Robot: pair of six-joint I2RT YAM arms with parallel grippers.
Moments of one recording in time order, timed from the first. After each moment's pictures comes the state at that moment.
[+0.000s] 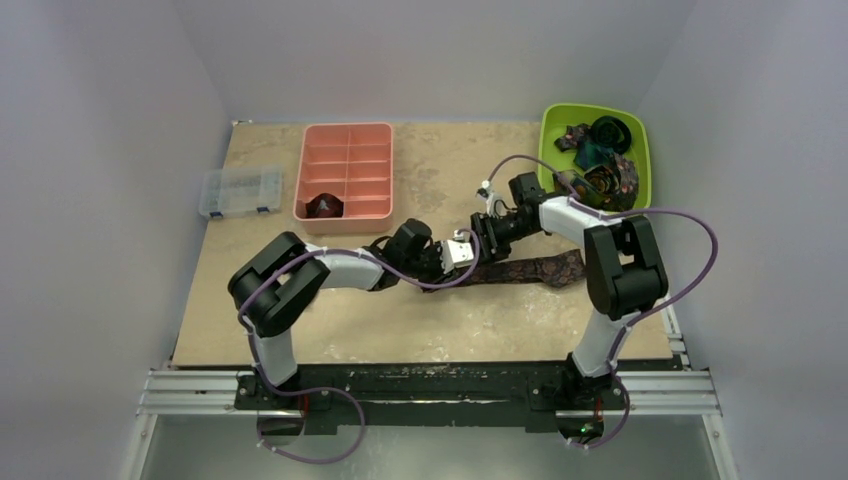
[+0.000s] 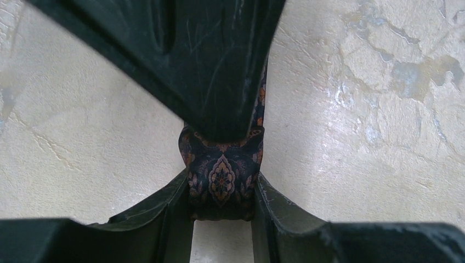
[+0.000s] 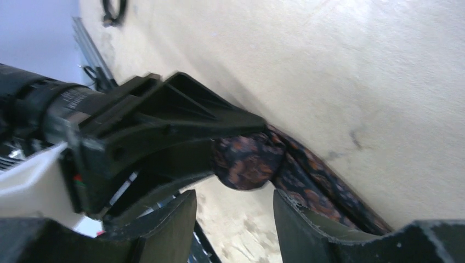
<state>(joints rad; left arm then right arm) -0.79 1.83 0.87 0.26 0.41 0.38 0.26 1.82 1.12 -0.58 -0.86 0.01</state>
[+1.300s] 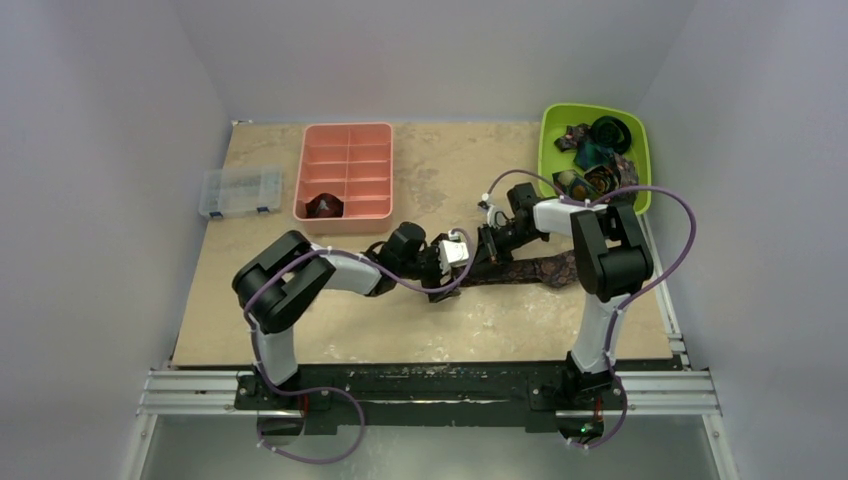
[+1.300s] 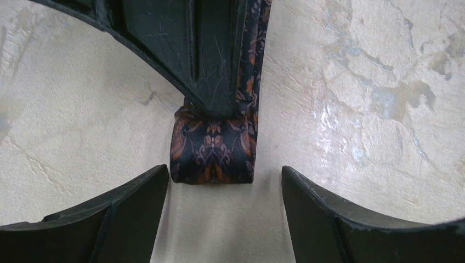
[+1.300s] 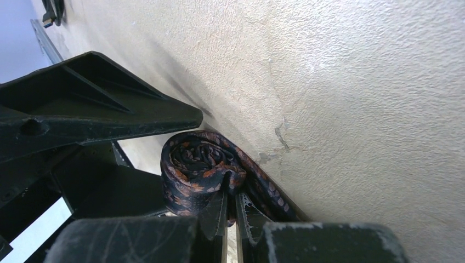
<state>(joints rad) -0.78 1.85 0.82 0.43 0.49 0.32 0.24 1.96 1.11 -0.56 -0.80 0.02</state>
